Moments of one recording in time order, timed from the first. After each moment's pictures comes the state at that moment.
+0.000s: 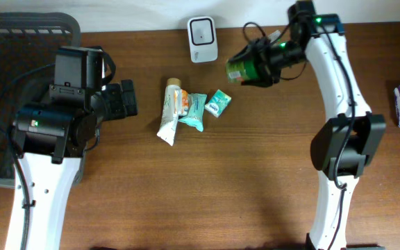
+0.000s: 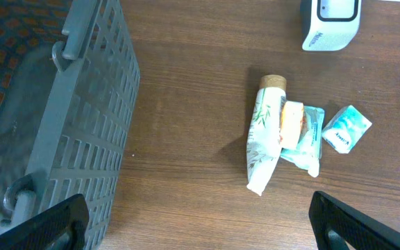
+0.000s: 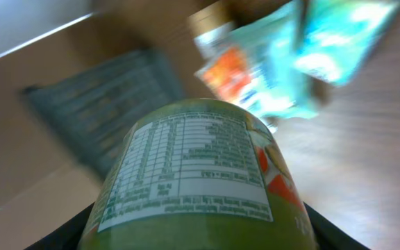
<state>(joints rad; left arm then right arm) -0.19 1.39 1.70 -1.21 -0.19 -0.24 0.04 2.30 2.27 -1.38 -1.04 0.64</state>
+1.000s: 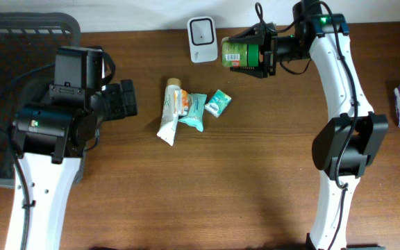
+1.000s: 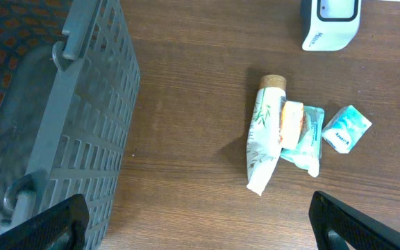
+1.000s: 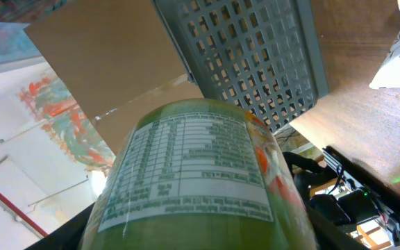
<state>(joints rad) -0.19 1.39 1.70 -1.21 -0.19 -0.24 0.03 2.30 2.27 -1.33 -1.48 0.64</state>
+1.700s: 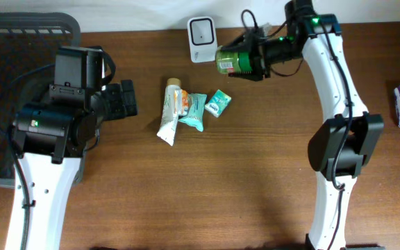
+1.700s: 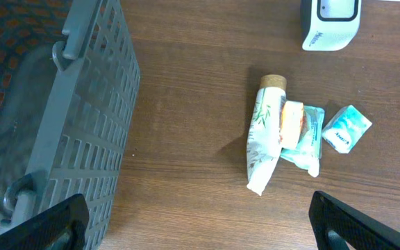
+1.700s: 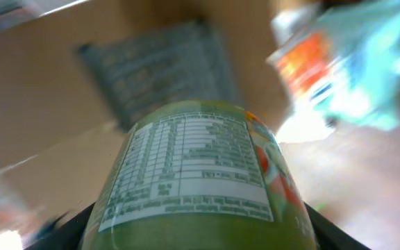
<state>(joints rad) -0.19 1.39 1.70 -1.21 -0.19 -0.24 0.08 2.30 2.27 -1.24 -1.13 0.65</state>
